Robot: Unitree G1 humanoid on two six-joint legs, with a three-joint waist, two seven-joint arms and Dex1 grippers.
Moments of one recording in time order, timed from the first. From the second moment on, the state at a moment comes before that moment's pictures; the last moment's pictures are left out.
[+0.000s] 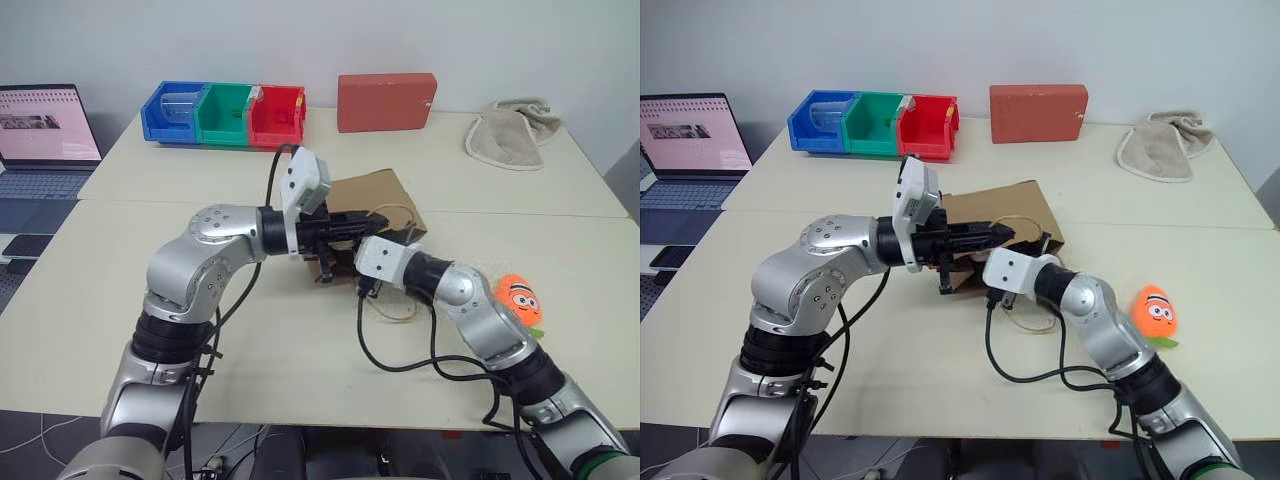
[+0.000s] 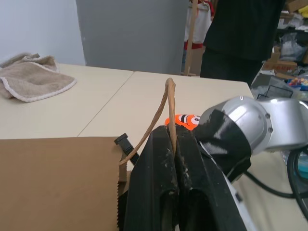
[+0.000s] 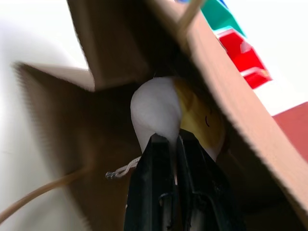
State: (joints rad) left arm -0.71 0.46 -0.11 -0.23 -0.59 0.69 -0.93; right arm -0.52 -0.42 0.46 -0.14 -0.36 0.20 0.50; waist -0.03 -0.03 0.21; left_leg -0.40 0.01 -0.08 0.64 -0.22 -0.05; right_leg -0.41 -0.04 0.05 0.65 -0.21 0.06
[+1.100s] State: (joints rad) left arm -0.73 0.45 -0.11 -0.17 -0.57 0.66 -0.91; right arm -0.24 -0.79 0.03 -0.61 0.21 0.46 1.02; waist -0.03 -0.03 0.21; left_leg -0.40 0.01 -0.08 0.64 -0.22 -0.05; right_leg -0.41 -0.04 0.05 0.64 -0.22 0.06
